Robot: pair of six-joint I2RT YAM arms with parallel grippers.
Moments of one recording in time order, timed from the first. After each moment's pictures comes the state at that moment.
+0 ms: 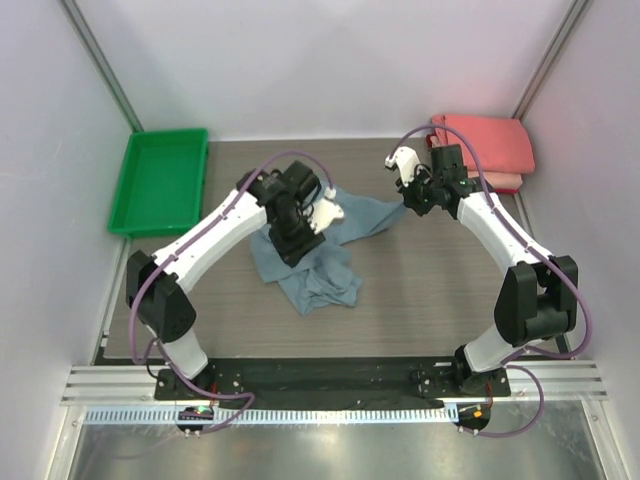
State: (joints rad) left arm -0.70 1.70 1.63 -1.27 0.19 0.39; right arm 0.19 1.57 1.27 -0.51 -0.27 -0.60
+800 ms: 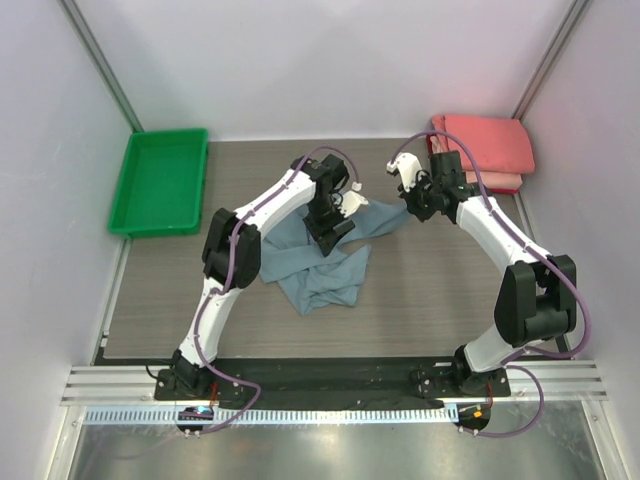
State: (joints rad) left arm -0.63 2.33 2.14 -1.25 0.30 0.45; right arm 0.19 1.56 1.22 -0.49 -0.22 -0.58
